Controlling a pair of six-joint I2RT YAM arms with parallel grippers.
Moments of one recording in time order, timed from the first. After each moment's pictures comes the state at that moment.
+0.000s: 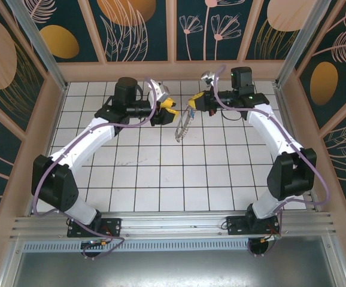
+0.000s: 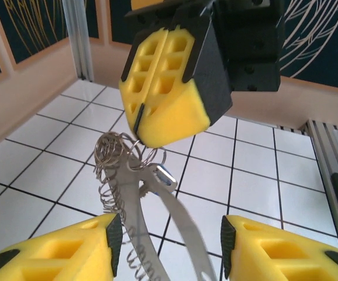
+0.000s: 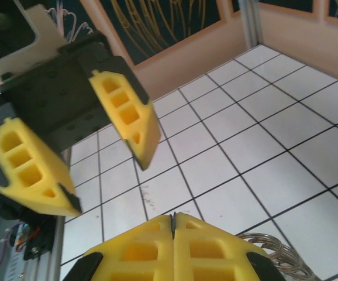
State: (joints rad) left arm -0.47 1.58 1.34 -0.17 0.84 0.19; right arm 0.26 1.62 1.45 -0.45 -1.10 -0.20
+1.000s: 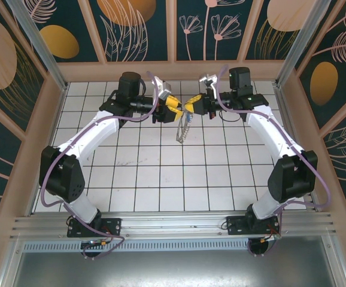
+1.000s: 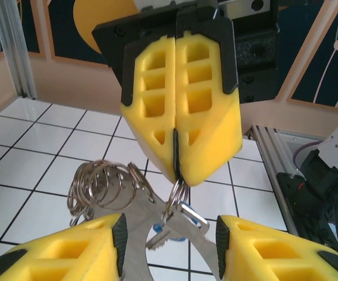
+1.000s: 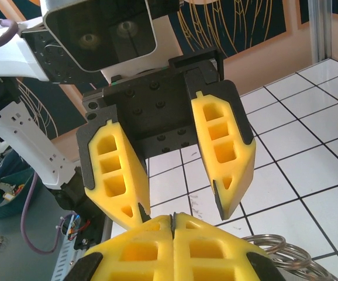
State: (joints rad) left arm -0.46 1.68 1.43 -0.16 1.06 0.18; right arm 0.29 1.59 1.45 -0.43 -1.26 -0.19
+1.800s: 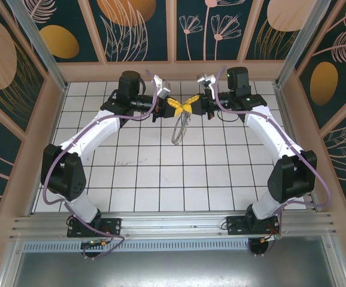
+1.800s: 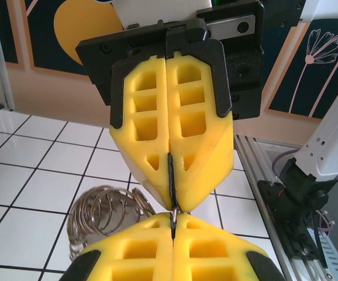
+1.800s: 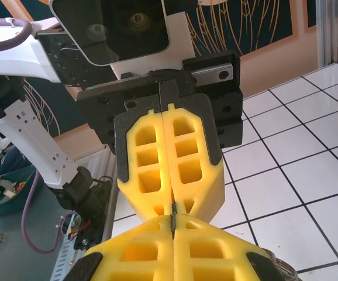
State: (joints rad) left arm -0.45 1.70 1.43 -0.09 1.15 0.12; right arm 0.31 1.59 1.45 -0.41 -1.26 -0.18
